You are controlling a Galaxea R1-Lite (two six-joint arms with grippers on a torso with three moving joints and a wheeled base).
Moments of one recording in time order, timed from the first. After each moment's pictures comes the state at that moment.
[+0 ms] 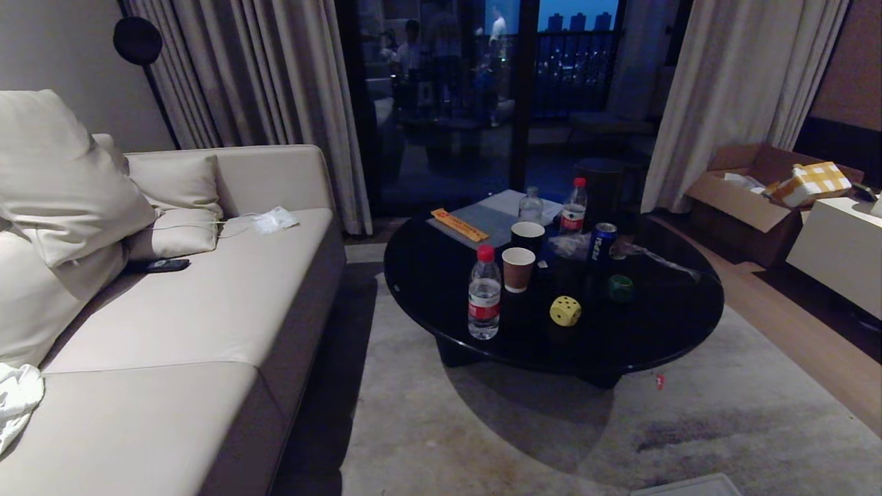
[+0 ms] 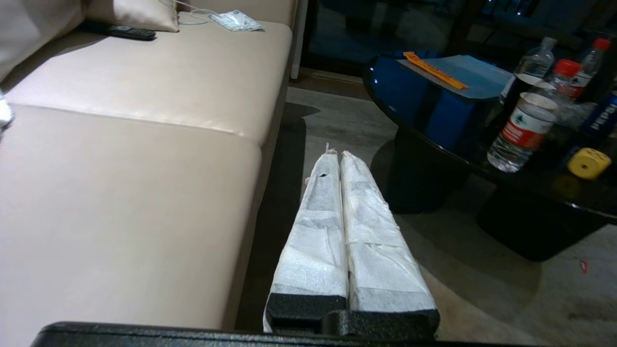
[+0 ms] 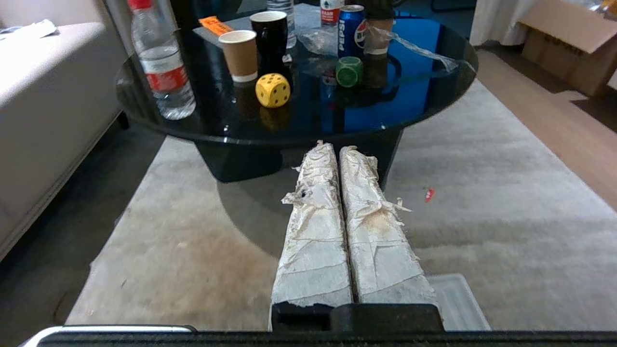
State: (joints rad) left arm 0.00 0.00 0.00 -0.01 0.07 -0.15; right arm 0.00 0.00 0.00 -0.02 0.01 0.00
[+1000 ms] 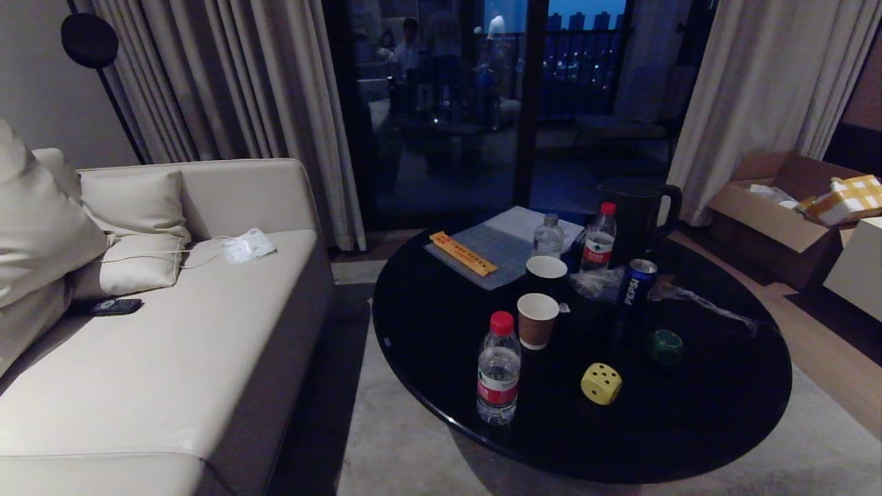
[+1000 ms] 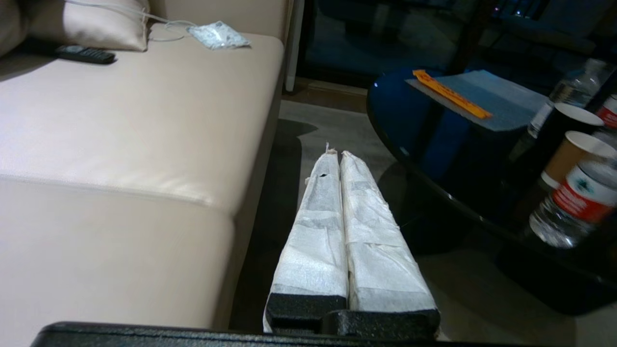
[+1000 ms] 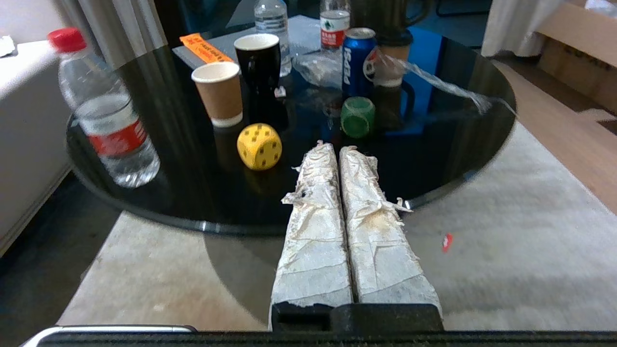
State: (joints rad) left arm 0.00 0.00 0.00 -0.01 0.07 -0.15; right arm 0.00 0.00 0.00 -0.02 0.01 0.00
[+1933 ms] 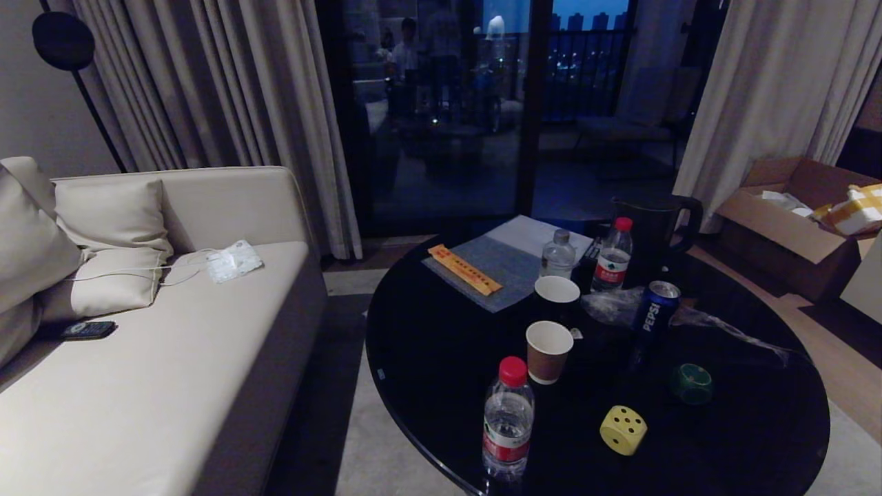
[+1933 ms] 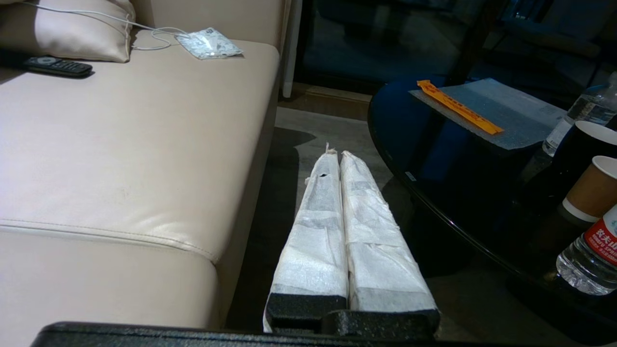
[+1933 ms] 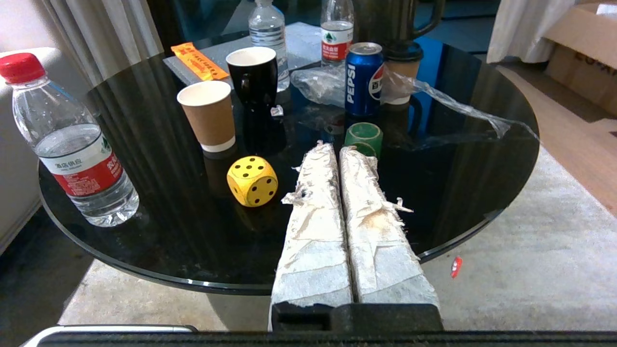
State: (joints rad) left arm 0.00 0.00 0.00 -0.01 0.07 -0.15; right arm 0.00 0.00 0.00 -0.02 0.01 0.00
